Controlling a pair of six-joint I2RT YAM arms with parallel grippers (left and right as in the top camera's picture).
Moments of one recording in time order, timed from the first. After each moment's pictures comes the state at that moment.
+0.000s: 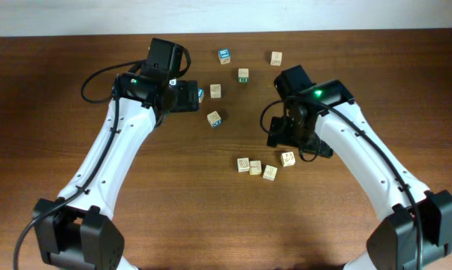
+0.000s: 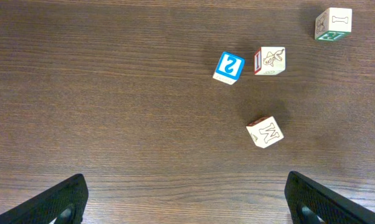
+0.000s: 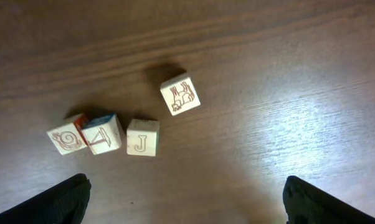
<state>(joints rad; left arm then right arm) -0.29 1.75 1.60 -0.92 -0.17 -0.29 0.38 1.72 1.50 -1.29 0.08 0.63</state>
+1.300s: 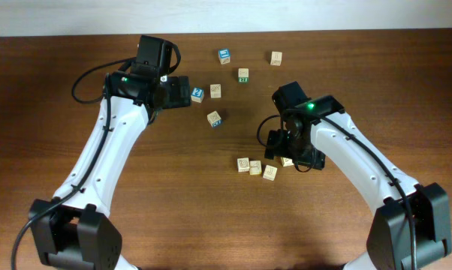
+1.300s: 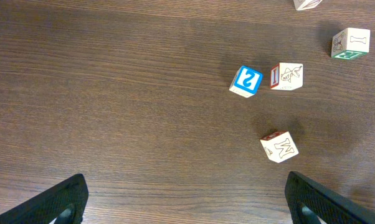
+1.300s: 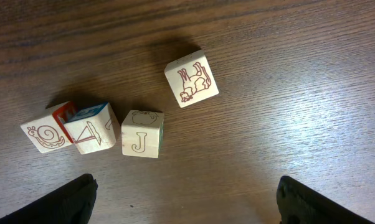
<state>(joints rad) -0.24 1.75 1.60 -0.90 -0.18 -0.29 0.38 1.72 1.34 -1.15 0.00 0.63</state>
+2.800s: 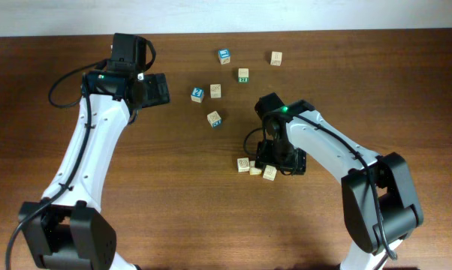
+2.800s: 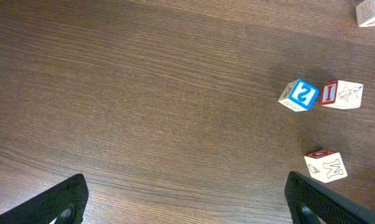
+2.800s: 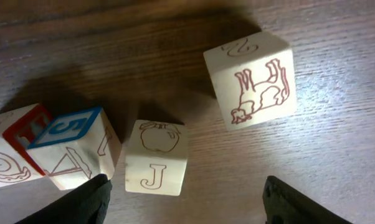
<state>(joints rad) -0.13 1.75 1.60 -0.92 -0.20 -0.29 0.43 1.90 1.32 -1.08 -0.05 0.62</state>
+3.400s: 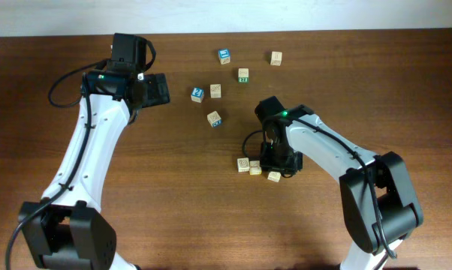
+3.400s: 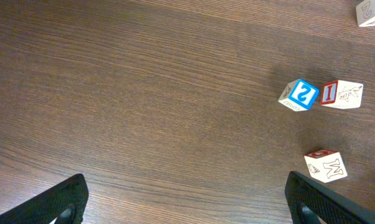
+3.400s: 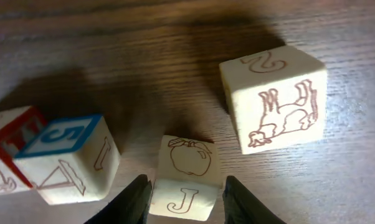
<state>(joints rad) -0.13 1.75 1.60 -0.92 -0.20 -0.29 0.43 1.90 1.27 -1.01 -0.05 0.54</state>
